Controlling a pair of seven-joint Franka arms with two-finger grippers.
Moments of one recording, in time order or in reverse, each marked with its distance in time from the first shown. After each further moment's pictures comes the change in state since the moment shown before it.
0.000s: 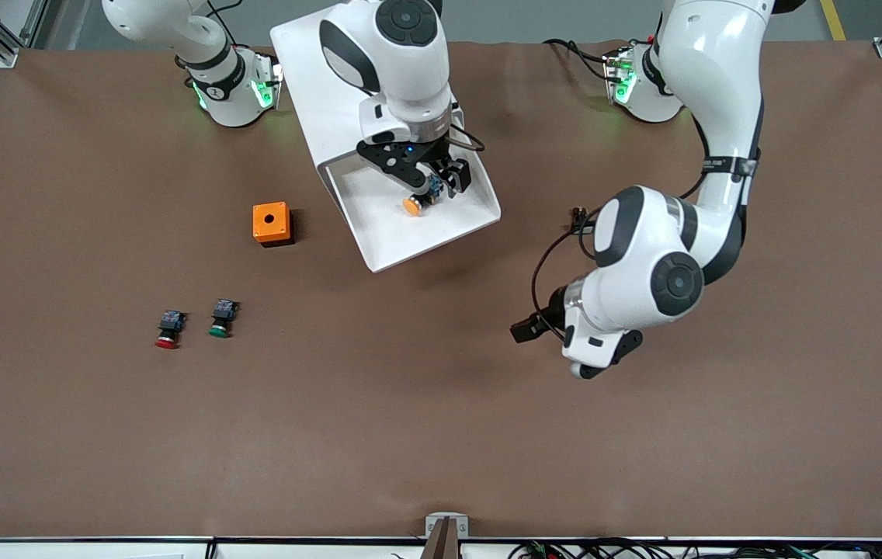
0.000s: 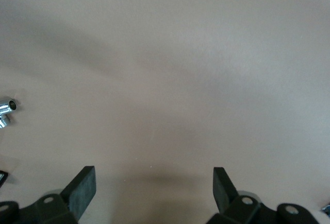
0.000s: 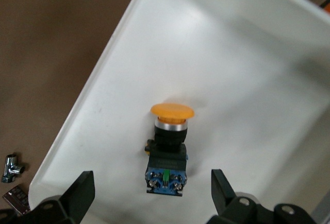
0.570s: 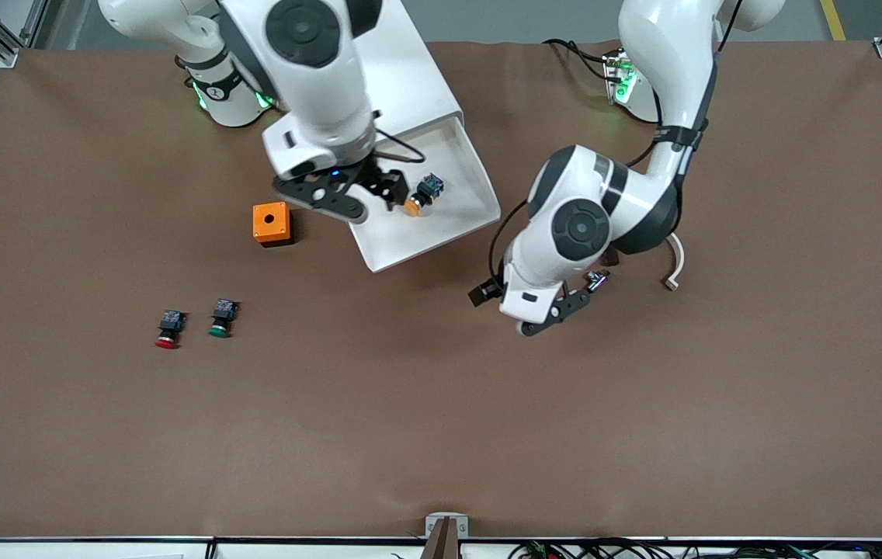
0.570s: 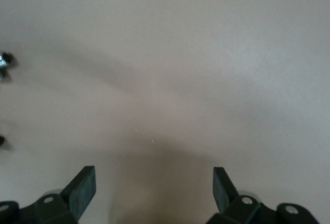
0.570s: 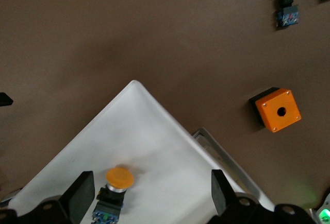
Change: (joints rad) left arm -0.156 -0.044 -0.001 -0.065 0.120 0.024 -0.201; right arm -0.216 -0.013 -0.007 0.186 0.011 -0.303 -0.480
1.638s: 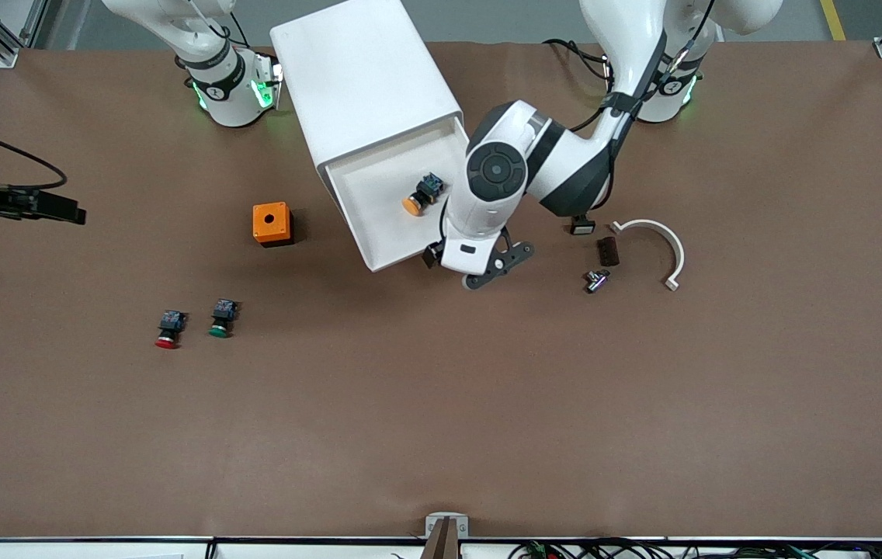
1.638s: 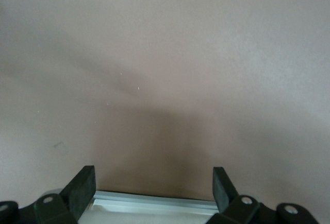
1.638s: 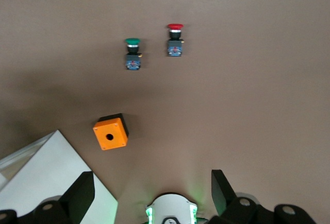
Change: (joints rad) left arm -0.155 -0.015 -0.002 -0.005 0.034 -0.002 -0.193; right arm -0.699 -0.071 -0.012 0.098 -0.039 -0.354 -0.951
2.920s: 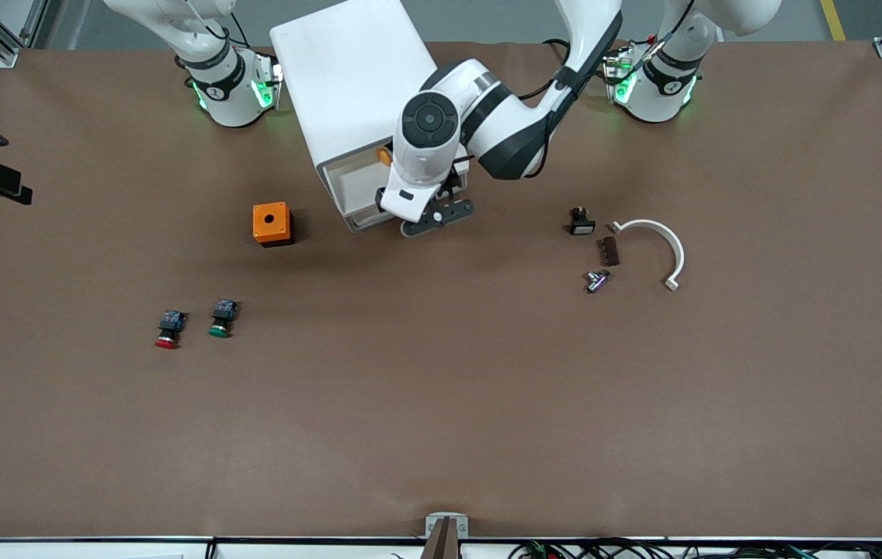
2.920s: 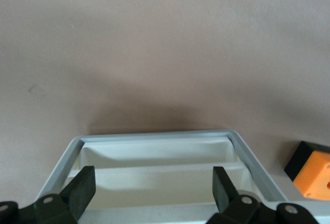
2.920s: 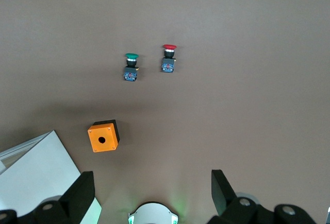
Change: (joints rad) left arm -0.046 -0.004 -0.148 -0.002 0.002 -0.002 0.003; right arm -0.034 -0.043 0.020 0.095 -0.019 -0.025 -0.094
